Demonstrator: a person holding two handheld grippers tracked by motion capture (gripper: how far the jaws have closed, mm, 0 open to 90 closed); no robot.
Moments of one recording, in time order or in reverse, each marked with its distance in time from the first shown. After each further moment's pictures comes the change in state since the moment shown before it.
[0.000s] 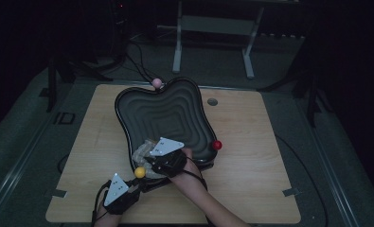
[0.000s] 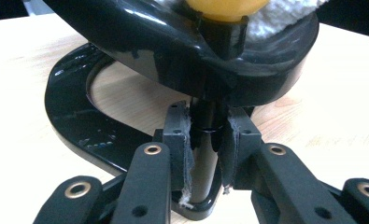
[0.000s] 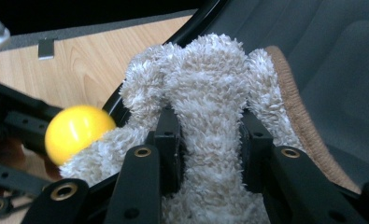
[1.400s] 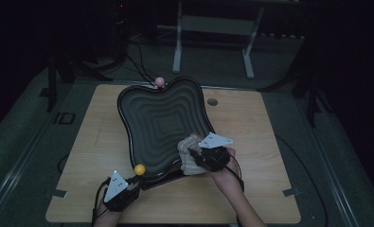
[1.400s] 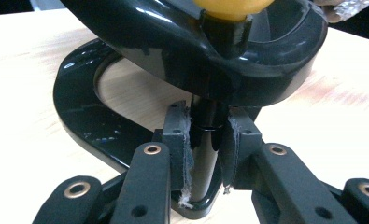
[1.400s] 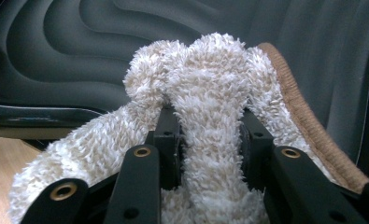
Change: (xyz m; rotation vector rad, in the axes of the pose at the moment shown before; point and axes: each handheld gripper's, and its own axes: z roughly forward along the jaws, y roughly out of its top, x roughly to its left) left arm 0.007 0.003 0.005 0.006 0.017 -0.029; right arm -0.070 -0.066 -0.061 0.034 -0.181 0.167
